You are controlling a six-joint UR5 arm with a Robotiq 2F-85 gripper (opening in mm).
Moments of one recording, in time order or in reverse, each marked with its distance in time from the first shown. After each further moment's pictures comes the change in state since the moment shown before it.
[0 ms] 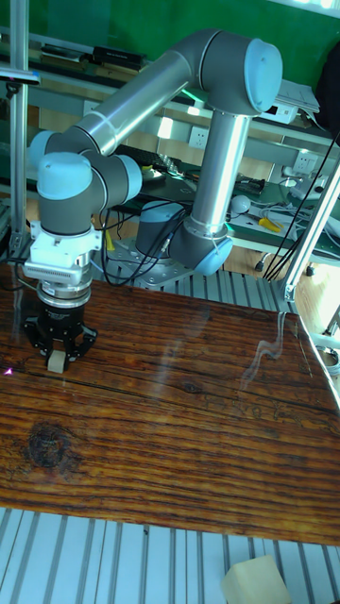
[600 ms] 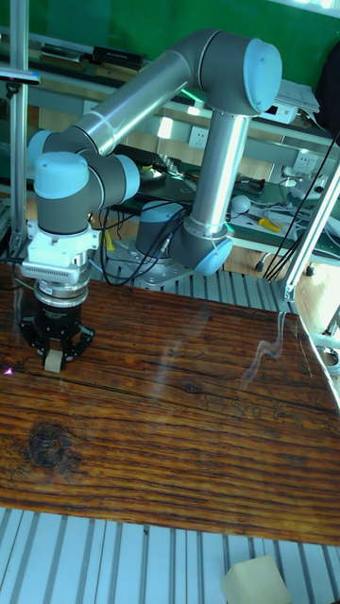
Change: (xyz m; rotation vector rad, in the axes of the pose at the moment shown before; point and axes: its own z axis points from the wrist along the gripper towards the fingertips) arm -0.001 -0.003 0.000 -0.004 -0.002 -0.013
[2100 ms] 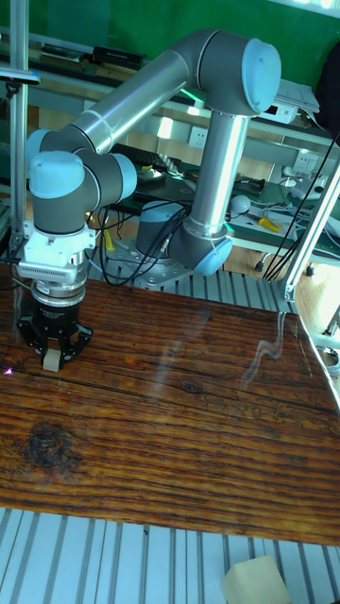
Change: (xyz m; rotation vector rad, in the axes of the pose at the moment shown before) arm 0.001 -0.003 0.000 -0.008 0.008 -0.012
